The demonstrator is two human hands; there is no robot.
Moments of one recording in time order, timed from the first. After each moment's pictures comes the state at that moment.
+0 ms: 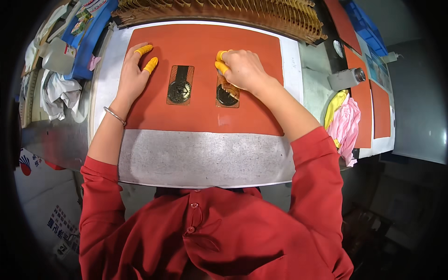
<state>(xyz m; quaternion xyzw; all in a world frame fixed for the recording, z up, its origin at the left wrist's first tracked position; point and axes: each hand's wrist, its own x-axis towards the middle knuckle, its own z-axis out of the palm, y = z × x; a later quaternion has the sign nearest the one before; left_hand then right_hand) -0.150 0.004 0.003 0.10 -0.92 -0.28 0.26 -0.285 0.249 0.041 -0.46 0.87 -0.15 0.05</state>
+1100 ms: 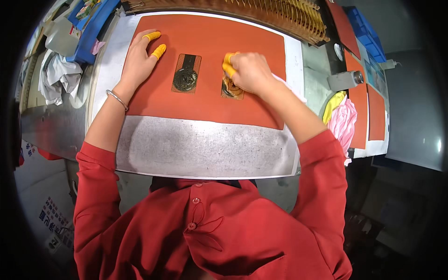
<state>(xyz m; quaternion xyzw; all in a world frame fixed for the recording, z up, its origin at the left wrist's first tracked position) -0.151 0.005 0.002 0.11 -0.93 -0.25 0.25 -0.269 0.260 0.045 -0.51 0.85 -0.13 0.02</state>
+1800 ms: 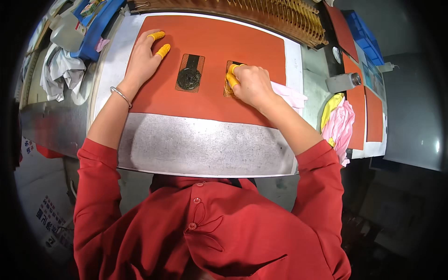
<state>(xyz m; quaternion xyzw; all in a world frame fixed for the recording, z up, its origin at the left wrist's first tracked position) -0.151 0.006 0.004 0.11 -0.92 -0.26 0.26 -0.247 0.273 0.036 -0.46 0.88 -0.11 -0.01</state>
